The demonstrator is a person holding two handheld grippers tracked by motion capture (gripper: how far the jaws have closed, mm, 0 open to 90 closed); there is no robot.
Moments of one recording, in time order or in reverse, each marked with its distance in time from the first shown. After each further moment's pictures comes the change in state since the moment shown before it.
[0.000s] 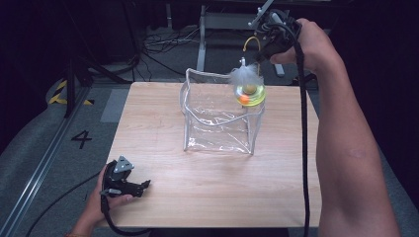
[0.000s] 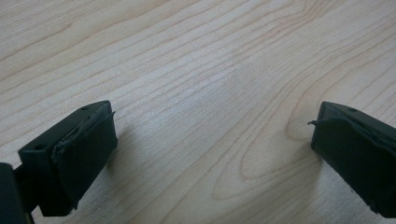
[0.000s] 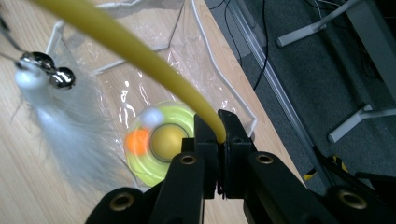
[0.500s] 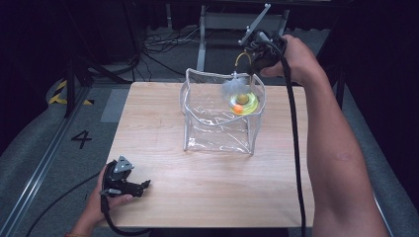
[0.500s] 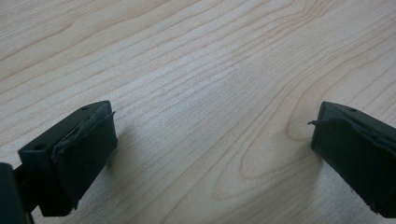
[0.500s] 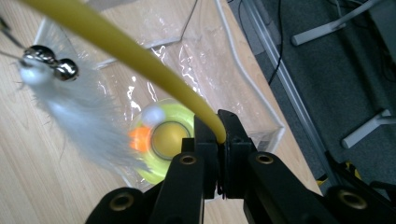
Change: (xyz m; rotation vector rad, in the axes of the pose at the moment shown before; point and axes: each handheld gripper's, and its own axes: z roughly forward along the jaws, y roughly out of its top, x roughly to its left) left arm 0.000 0.000 0.000 -0.001 0.001 -0.001; right arm 0.010 -0.008 0.047 0.022 0.048 -0.033
